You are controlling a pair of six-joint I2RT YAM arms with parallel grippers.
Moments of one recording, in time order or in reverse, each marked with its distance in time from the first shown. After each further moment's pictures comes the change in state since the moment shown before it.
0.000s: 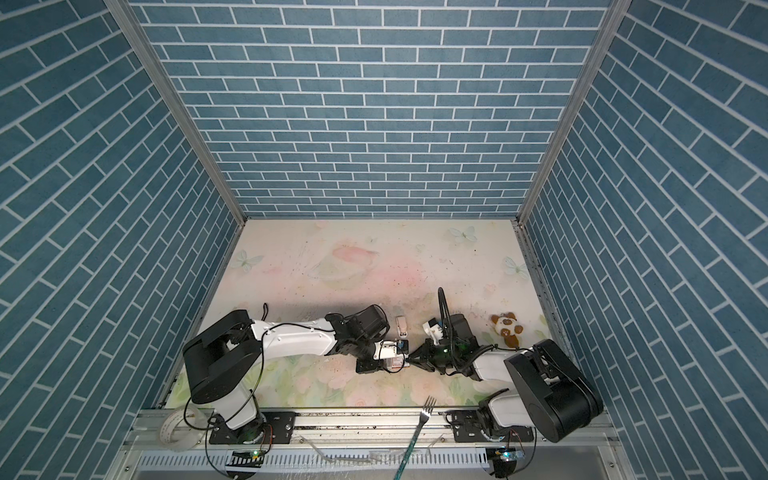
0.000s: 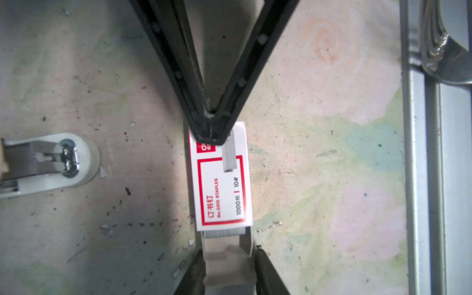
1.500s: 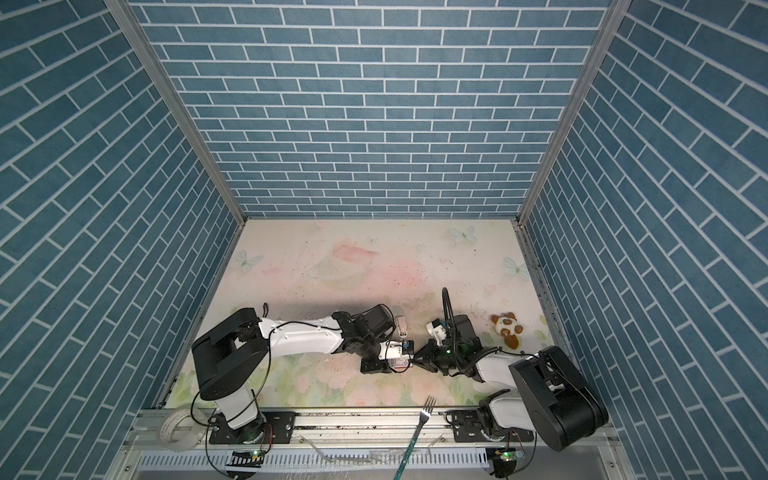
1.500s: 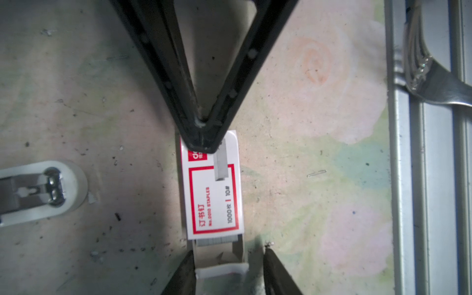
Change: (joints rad) left arm -0.021 0.047 0.066 -0.037 0.021 -0.009; right arm -0.031 -0.038 -0.012 -0.044 -0.004 -0.010
